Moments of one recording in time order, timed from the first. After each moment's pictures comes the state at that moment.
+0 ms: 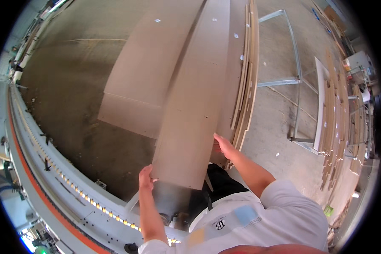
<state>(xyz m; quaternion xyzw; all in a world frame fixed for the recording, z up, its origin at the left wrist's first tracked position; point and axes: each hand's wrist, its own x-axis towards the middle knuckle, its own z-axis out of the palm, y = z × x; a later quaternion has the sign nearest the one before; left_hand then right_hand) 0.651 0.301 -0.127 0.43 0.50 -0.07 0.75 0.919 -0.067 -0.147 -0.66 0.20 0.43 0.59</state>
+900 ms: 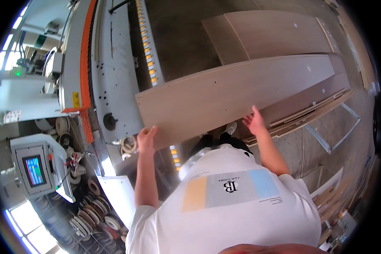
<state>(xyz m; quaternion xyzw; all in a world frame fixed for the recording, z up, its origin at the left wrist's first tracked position) 0.284 0.097 0.072 0.32 0.70 0.34 0.54 0.774 -0.017 -0.037 -0.61 0.12 0.60 0.51</state>
